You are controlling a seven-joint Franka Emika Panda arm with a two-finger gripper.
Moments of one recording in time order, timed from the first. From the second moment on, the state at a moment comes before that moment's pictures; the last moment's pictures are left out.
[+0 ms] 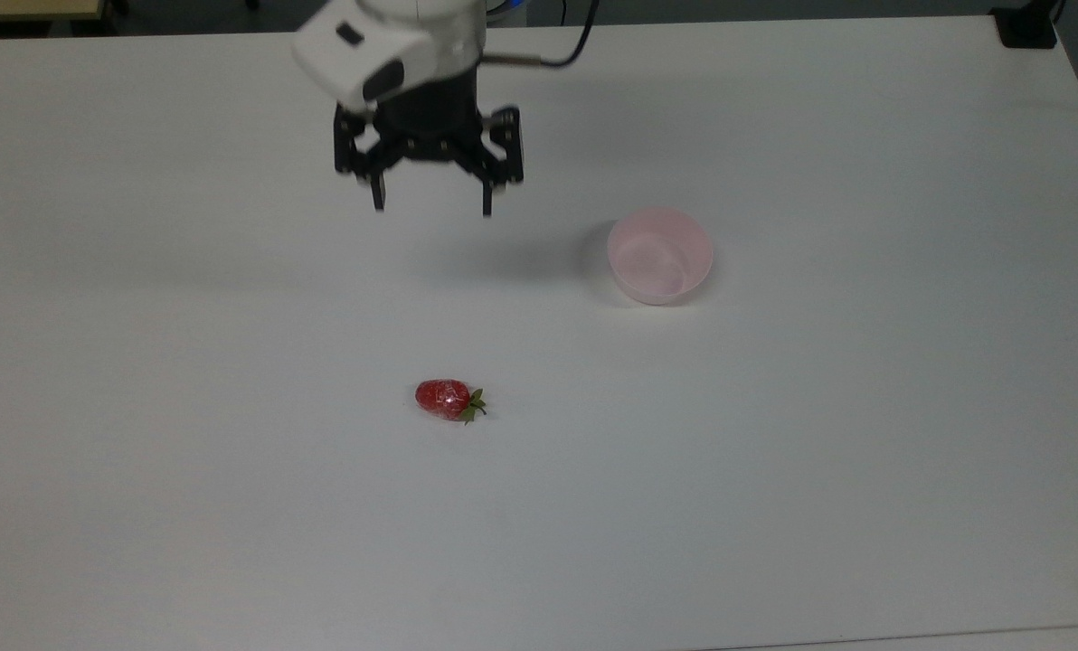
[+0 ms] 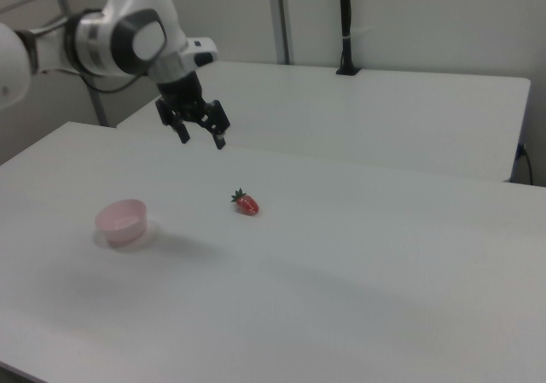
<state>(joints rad) 0.09 0.22 -0.04 -1.60 -0.06 1.99 0.07</state>
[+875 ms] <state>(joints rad) 0.11 0.49 -0.03 -1.54 -0.08 2.27 -0.05</state>
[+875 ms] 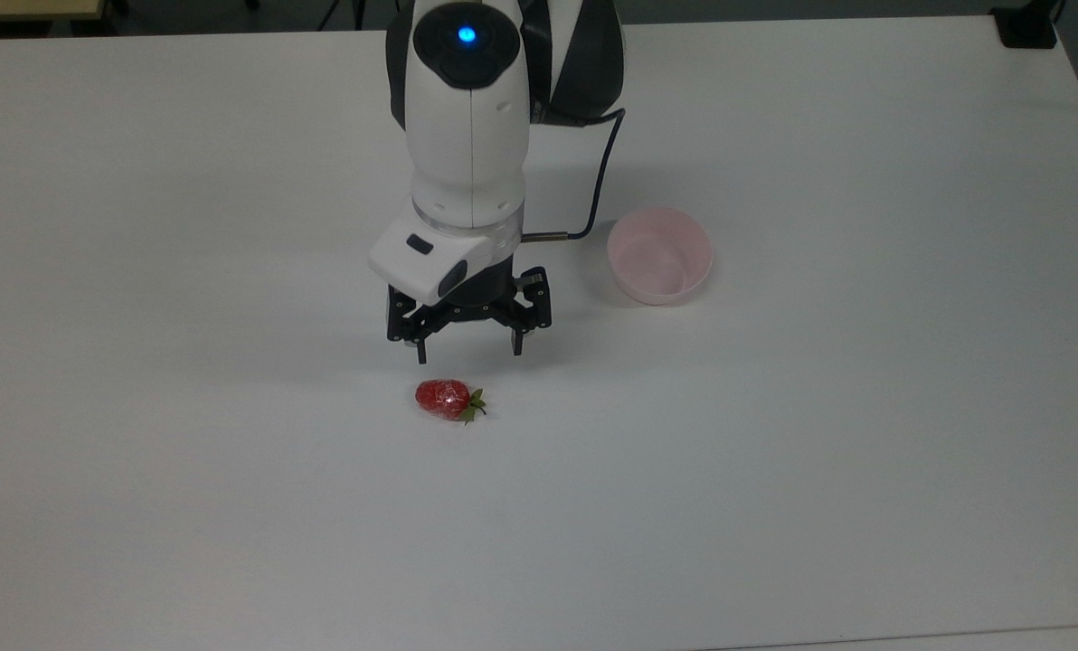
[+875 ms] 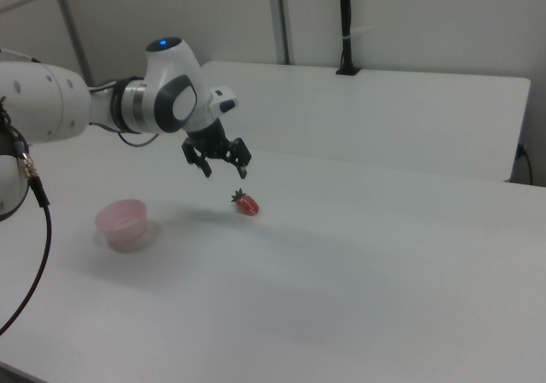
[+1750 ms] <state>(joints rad) 0.10 0.64 -0.05 -1.55 -0.23 2.33 -0.46</state>
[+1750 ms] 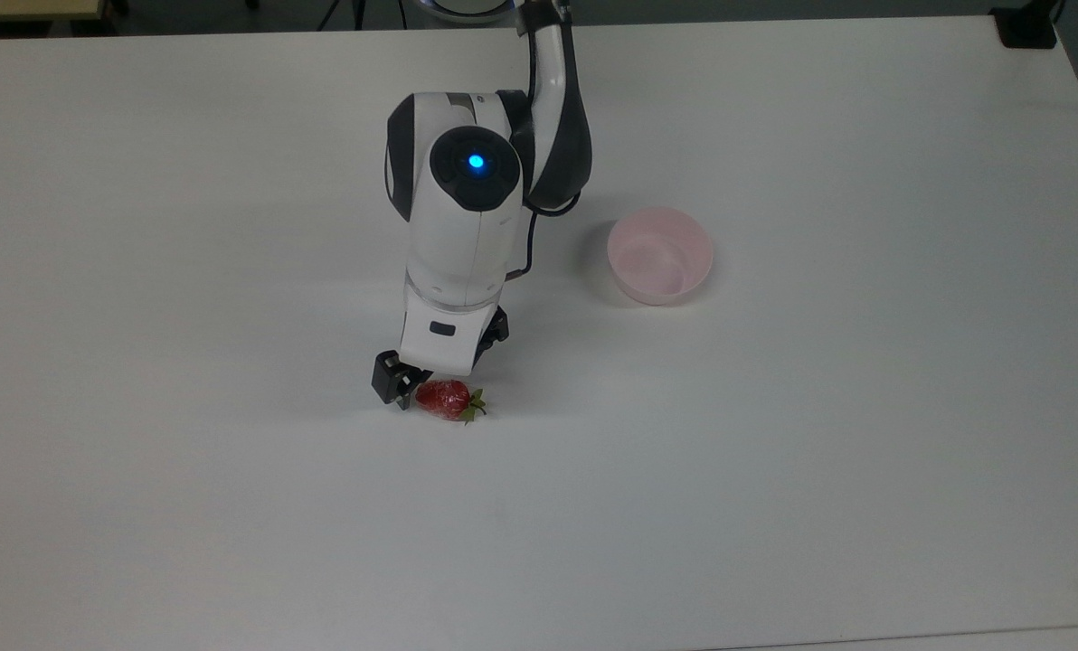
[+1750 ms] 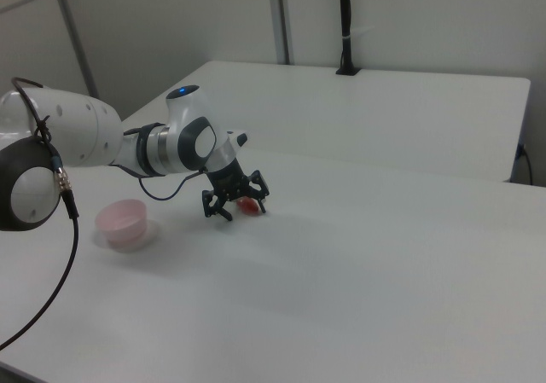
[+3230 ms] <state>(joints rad) 0.12 0.66 -0.05 -1.53 -0.23 2.43 -0.42</state>
